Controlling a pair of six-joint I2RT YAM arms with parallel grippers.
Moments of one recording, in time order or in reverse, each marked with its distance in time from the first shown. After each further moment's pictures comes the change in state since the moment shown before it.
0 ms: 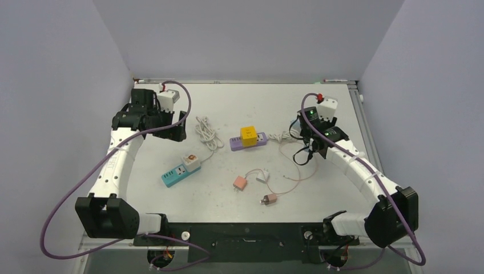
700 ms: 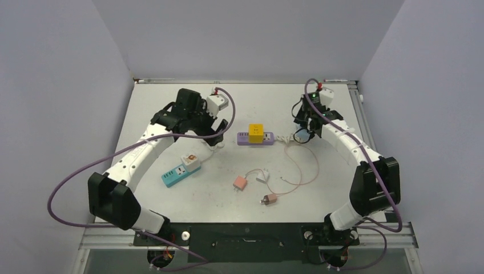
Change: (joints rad) left arm -0.363 0.094 -0.010 0.211 0.033 0.092; right arm -0.122 0.253 0.119 0.114 -0.289 0.048
